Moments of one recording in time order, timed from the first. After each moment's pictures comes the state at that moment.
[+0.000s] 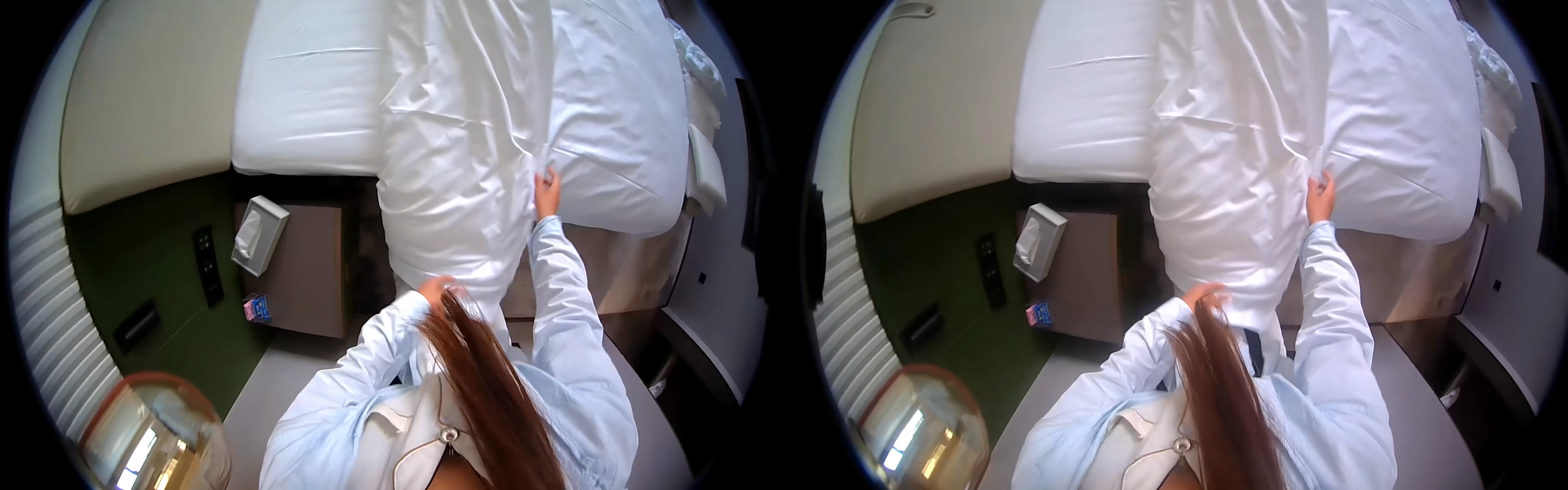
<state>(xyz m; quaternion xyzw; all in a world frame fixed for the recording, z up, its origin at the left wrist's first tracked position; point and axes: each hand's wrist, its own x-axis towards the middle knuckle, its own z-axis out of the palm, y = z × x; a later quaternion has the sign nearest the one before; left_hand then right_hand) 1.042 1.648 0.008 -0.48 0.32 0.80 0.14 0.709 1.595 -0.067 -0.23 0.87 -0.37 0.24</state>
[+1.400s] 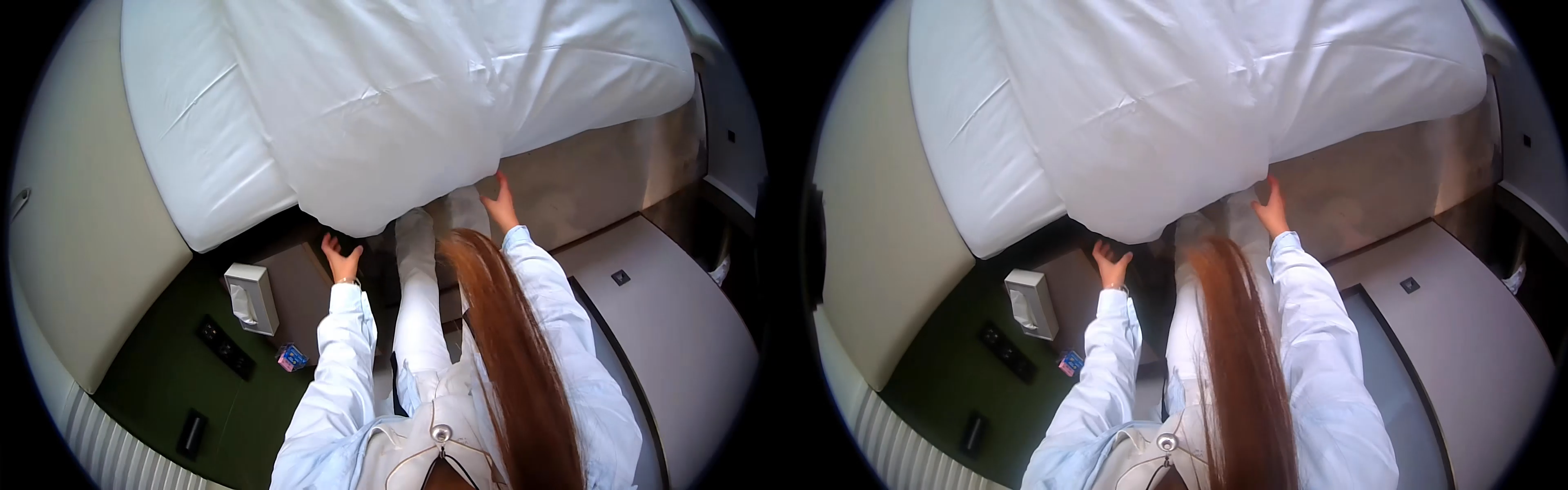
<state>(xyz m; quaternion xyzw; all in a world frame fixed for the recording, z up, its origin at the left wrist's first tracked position) 1.150 1.566 -0.182 -0.69 0.54 0.48 -0.07 0.805 1.736 -0.219 -0.15 0.86 -0.35 0.34</state>
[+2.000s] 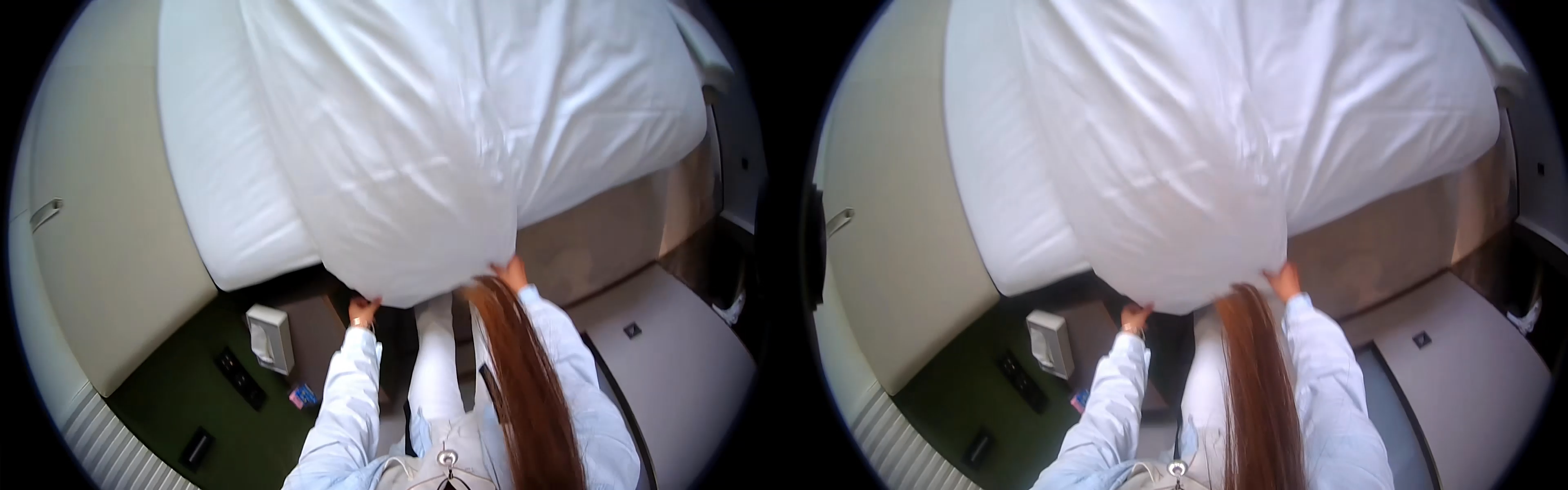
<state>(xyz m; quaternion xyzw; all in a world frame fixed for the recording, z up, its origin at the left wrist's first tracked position) 1.166 1.565 -0.230 -0.77 0.46 0.44 0.09 0.799 1.742 -0.216 -0.18 0.84 -0.31 0.41</state>
